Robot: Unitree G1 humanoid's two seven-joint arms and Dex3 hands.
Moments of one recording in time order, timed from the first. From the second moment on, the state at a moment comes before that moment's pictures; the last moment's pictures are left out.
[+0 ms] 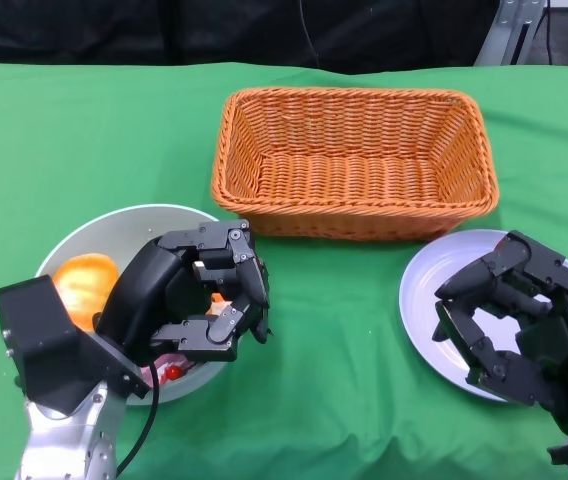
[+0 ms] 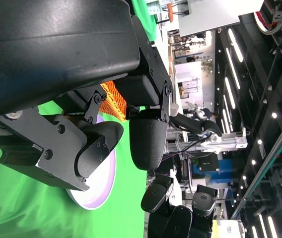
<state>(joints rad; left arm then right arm) -0.28 0.01 0.00 0.40 -0.32 -0.39 -0.68 0.11 0.03 0.03 -0.14 0.11 -0.38 0.20</state>
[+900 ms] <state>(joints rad) -0.43 0.12 0.17 0.40 -0.31 -0.55 -0.56 0.10 0.03 0.05 -0.12 0.10 -0.40 0.19</state>
